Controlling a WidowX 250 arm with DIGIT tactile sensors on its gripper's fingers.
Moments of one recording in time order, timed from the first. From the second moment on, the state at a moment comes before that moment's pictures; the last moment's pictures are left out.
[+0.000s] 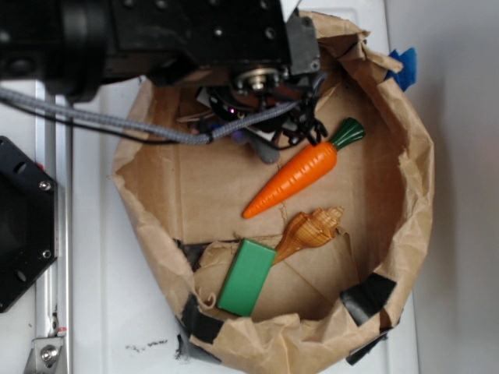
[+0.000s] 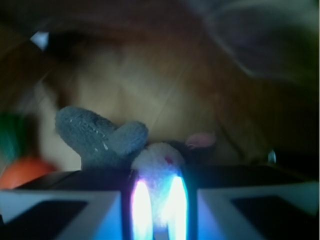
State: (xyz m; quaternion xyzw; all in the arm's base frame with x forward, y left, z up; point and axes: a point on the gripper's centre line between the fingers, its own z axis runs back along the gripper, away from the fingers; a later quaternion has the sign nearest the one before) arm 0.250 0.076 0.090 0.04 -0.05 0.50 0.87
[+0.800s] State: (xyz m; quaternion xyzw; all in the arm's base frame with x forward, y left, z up) arm 0.260 0.039 0.136 -0.02 -0.04 0.41 0.91
